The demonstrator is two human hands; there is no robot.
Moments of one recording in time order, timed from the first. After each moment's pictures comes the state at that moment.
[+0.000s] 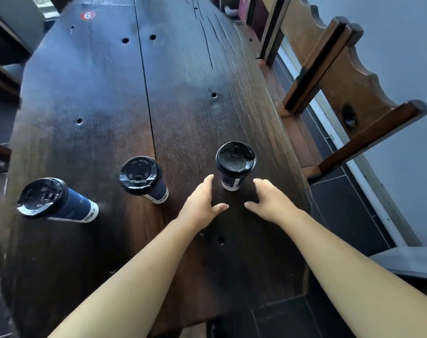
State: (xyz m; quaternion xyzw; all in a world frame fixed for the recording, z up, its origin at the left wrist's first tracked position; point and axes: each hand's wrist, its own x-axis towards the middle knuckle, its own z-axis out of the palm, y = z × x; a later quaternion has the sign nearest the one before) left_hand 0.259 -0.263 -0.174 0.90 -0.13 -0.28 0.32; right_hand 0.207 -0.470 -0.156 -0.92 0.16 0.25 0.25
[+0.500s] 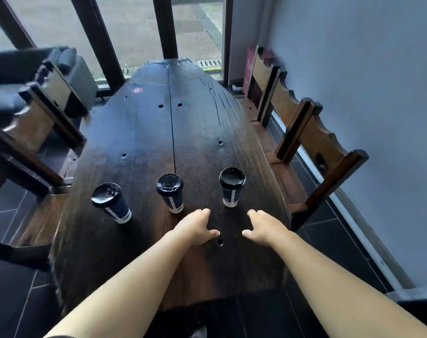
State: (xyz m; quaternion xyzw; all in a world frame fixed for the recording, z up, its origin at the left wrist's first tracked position) left_hand 0.172 -0.219 -0.043 0.93 -0.19 -0.28 0.14; right_hand 0.108 -0.427 -0.035 -0.95 0.11 0.26 0.15
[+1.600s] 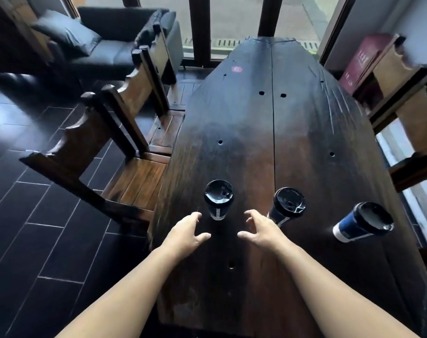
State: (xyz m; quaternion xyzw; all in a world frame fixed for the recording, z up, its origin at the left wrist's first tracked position) left_hand 0.226 0.104 -0.086 0.93 0.05 -0.23 0.30; right_hand 0.250 -0.143 -0.077 -0.91 -0.02 0.28 0.31
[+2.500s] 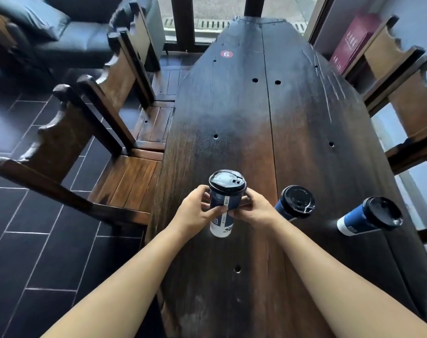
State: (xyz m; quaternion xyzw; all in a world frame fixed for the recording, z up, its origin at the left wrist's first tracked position) left_hand 0.299 0.107 -0.079 0.85 -0.02 -0.14 0.50; right_hand 0.303 -0.105 -0.084 -0.80 0.02 0.23 0.56
